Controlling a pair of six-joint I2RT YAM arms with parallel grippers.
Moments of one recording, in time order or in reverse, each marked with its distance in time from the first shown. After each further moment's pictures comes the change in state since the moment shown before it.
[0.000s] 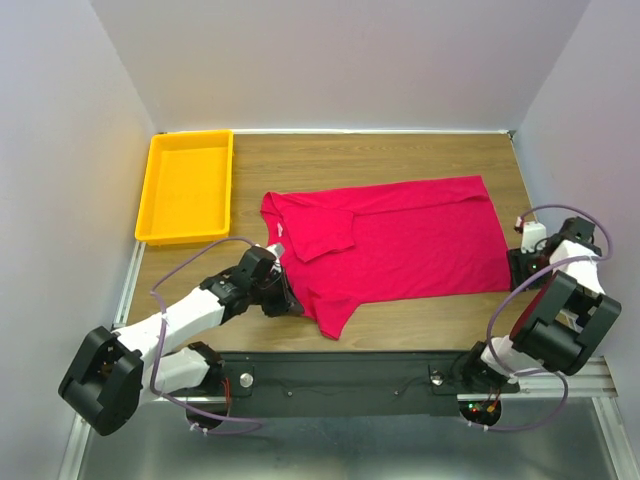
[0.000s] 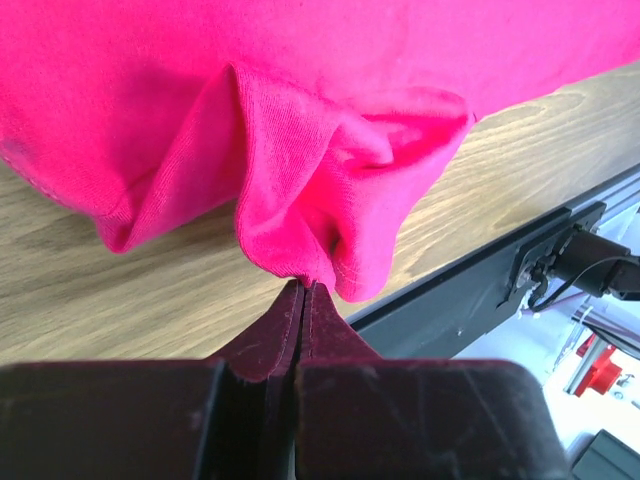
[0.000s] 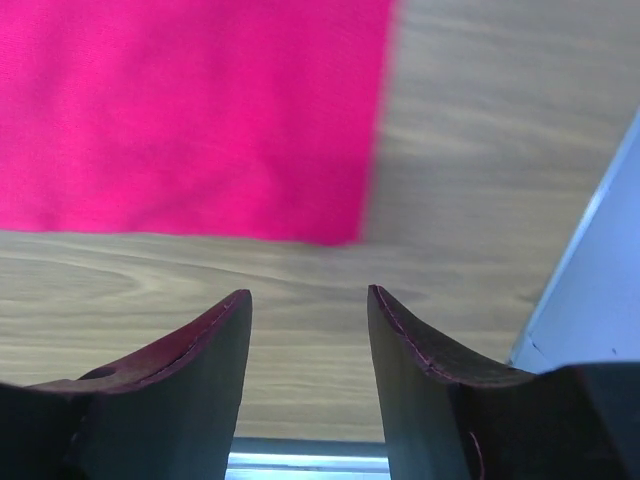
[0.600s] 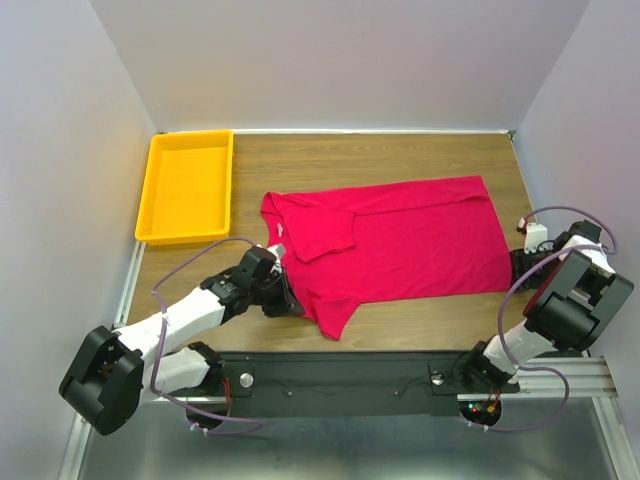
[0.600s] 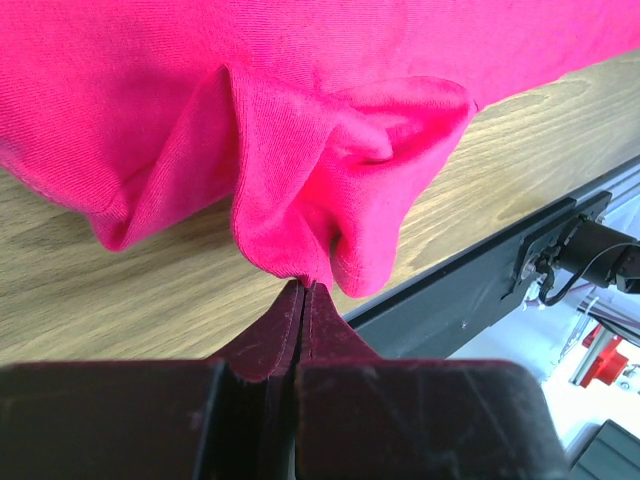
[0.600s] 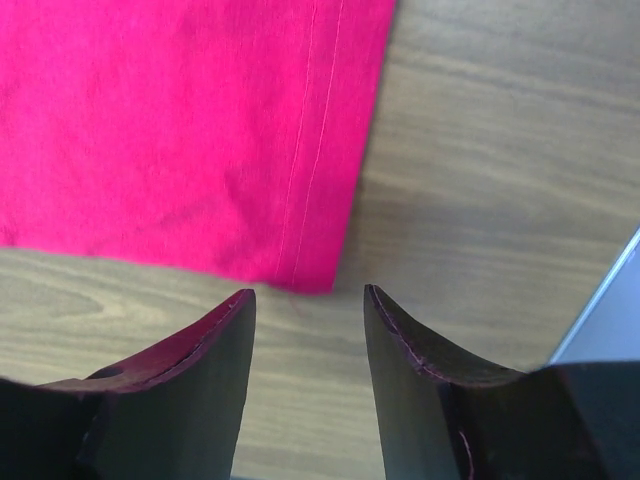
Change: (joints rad) left arm 0.000 0.003 0.000 -0.004 0.015 0.018; right arm -0.100 0.174 0.064 0.009 -0.113 -0.121
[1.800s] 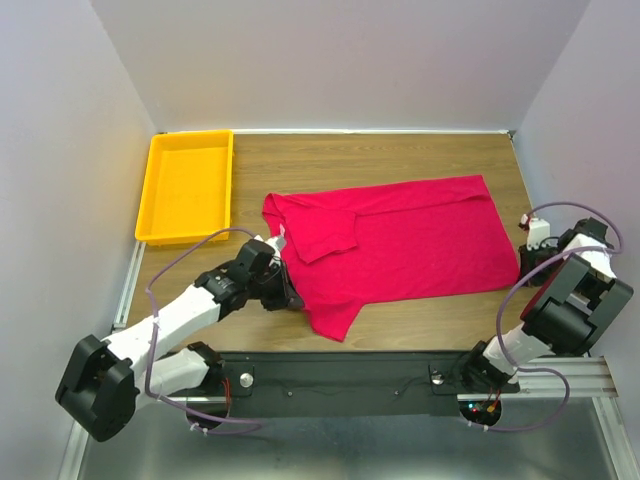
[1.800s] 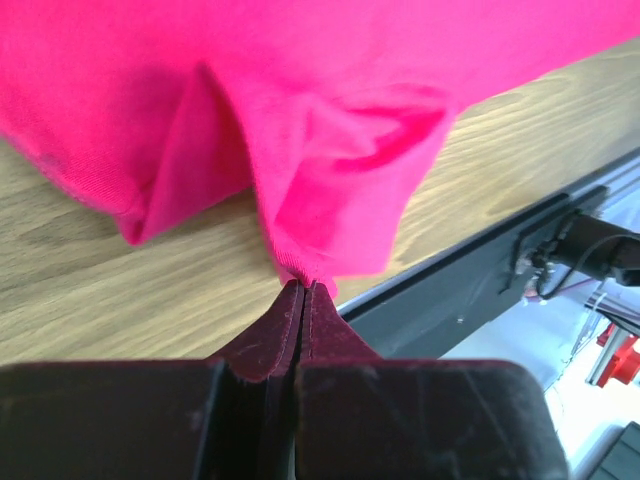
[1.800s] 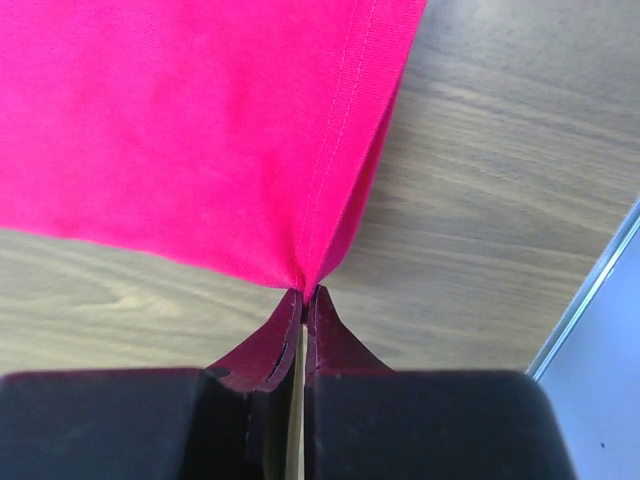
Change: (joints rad) left arm 0.000 -0.027 0.068 -0.076 -0.013 0.042; right arm -0.011 -0.016 0.019 -0.024 -0.057 -0.045
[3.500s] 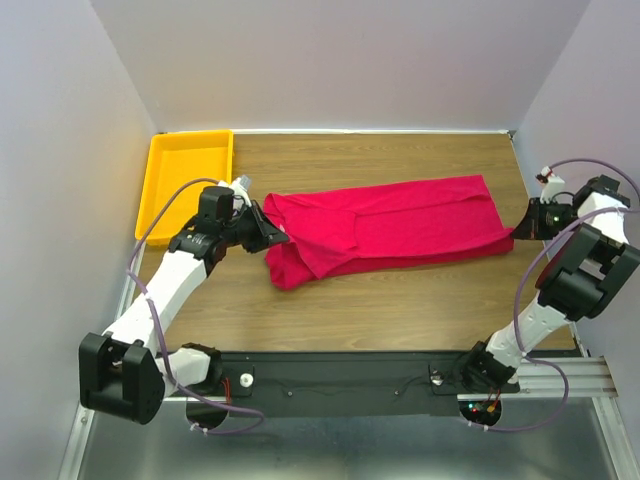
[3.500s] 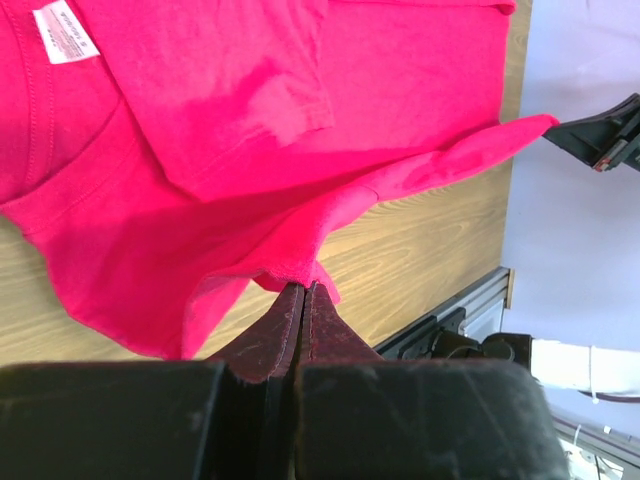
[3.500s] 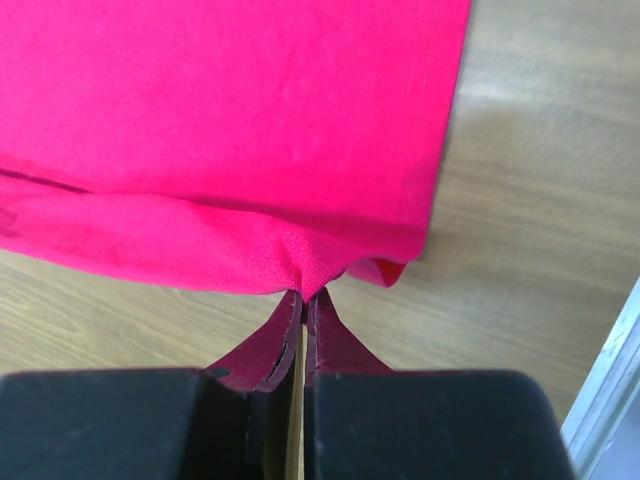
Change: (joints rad) left arm 0.369 0.101 0.318 0.019 0.163 0.083; right arm 0.072 0.265 0.466 -0.198 -0.306 0.214
